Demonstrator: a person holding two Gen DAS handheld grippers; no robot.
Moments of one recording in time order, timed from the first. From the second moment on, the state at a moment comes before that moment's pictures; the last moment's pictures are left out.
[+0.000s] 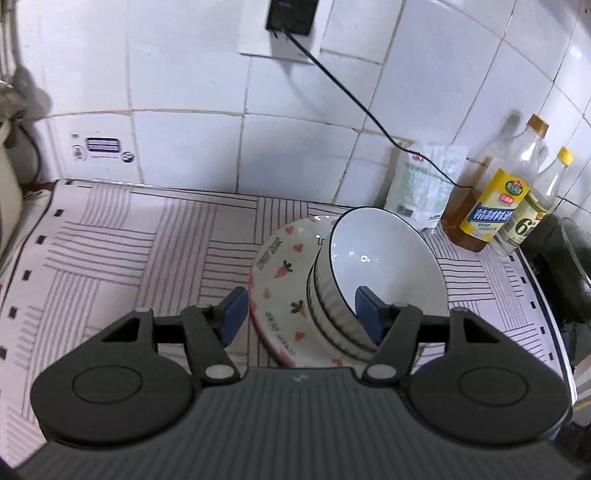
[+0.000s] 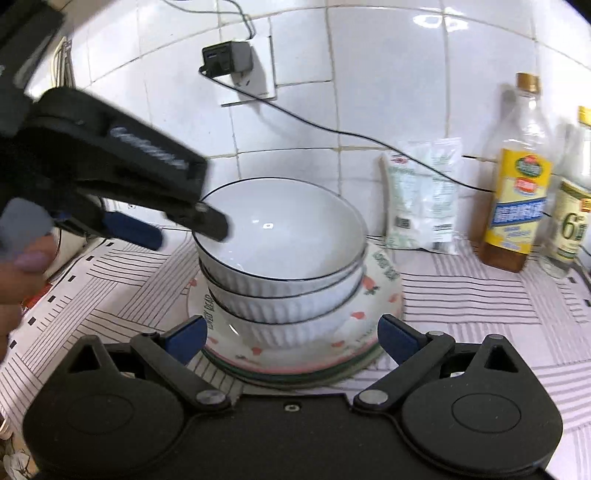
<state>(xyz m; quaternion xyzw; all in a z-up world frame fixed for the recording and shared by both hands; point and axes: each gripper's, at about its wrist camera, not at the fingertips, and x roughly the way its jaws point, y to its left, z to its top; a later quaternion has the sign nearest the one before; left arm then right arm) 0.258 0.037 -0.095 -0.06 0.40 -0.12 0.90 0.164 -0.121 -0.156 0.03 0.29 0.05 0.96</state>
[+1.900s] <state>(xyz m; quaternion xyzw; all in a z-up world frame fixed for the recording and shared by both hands) 0.075 0.079 0.024 0.02 0.40 -0.03 0.92 0.034 -0.137 0.006 0.02 0.38 -0.07 0.92</state>
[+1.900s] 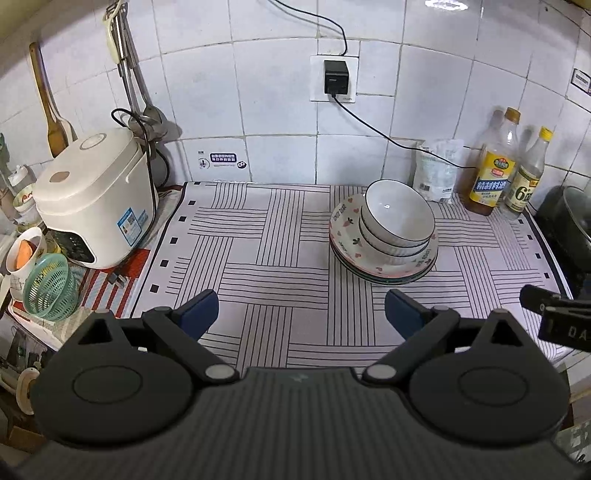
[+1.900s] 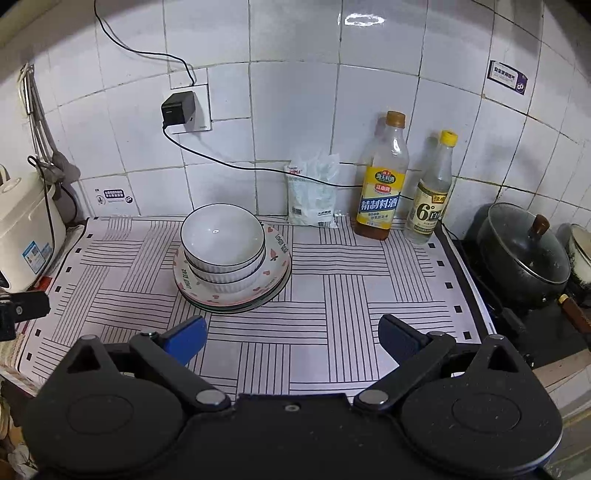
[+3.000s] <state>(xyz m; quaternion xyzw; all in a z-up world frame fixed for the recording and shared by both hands) 0.066 0.077 0.025 0.04 0.39 -0.04 0.92 0.022 -0.140 0.005 0.00 0.38 -0.08 0.92</state>
